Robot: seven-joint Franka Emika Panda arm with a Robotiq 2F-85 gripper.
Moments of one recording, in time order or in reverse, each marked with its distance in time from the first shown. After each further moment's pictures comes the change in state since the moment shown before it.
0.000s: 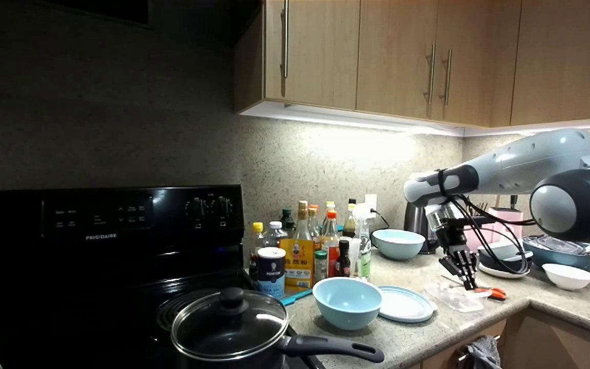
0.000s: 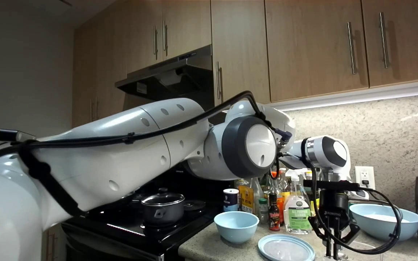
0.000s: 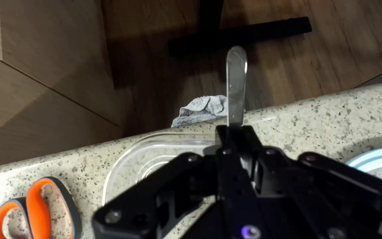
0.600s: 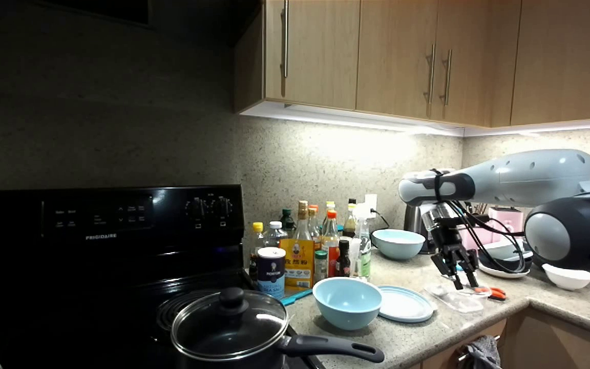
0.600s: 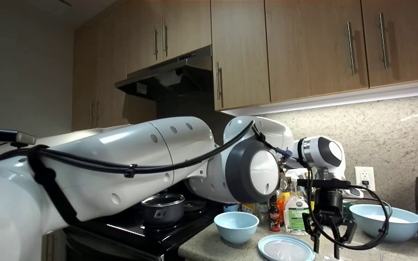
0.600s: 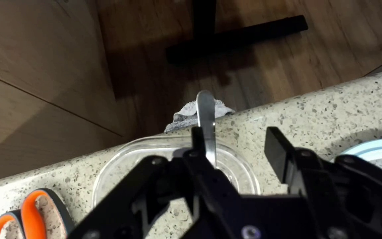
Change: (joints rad) arm 0.002 0.127 0.010 0.239 0.000 -0.135 0.079
